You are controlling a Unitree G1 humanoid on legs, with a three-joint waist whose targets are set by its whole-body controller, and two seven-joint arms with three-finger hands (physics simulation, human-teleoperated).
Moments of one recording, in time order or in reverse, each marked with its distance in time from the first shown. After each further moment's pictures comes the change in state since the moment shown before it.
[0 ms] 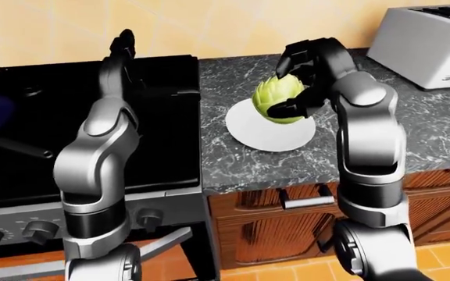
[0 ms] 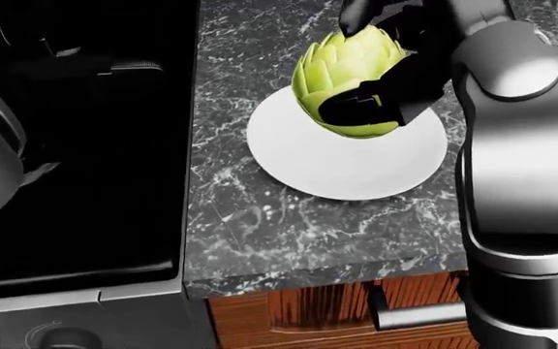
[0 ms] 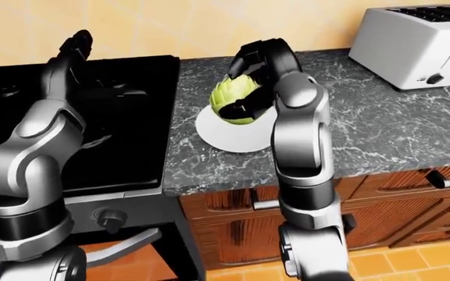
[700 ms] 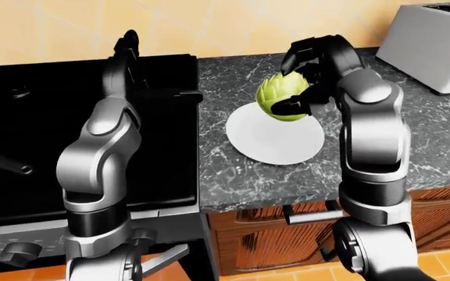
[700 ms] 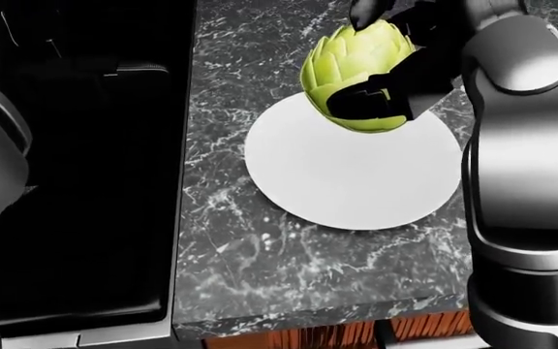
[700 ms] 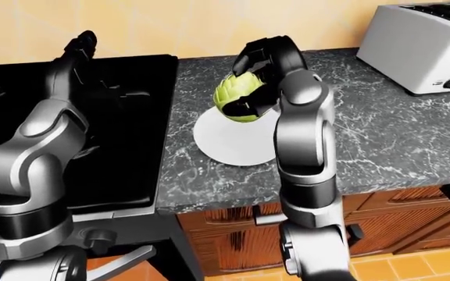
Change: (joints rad) left arm -0.005 -0.002 -0.010 0.010 -0.006 -0.001 -0.004; right arm -0.012 -0.004 -0.017 0.004 -0.024 0.014 0.007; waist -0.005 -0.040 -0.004
